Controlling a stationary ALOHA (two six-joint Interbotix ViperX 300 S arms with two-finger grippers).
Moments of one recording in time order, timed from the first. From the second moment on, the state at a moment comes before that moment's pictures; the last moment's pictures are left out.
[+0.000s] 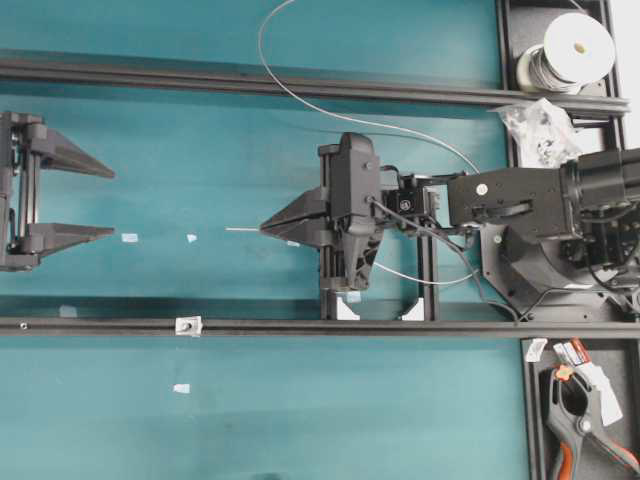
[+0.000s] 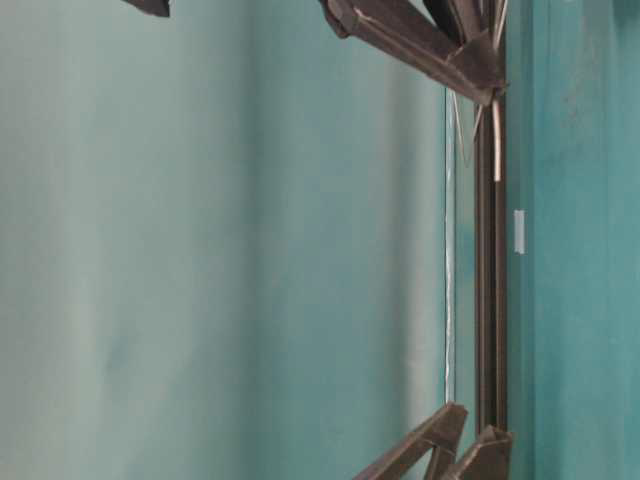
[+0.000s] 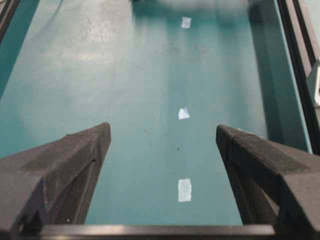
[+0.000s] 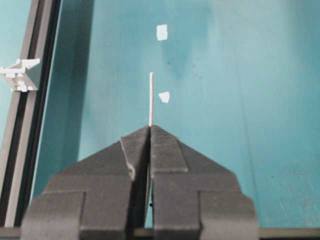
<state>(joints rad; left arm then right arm) 0.03 -0.14 1.11 -0.04 -0.61 0.04 0.01 -0.19 0.97 0.00 -0.25 0.20</state>
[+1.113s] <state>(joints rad) -0.12 0.06 1.10 -0.05 -0.98 -0.05 0.24 -0.19 1.12 0.25 -0.62 0.21</state>
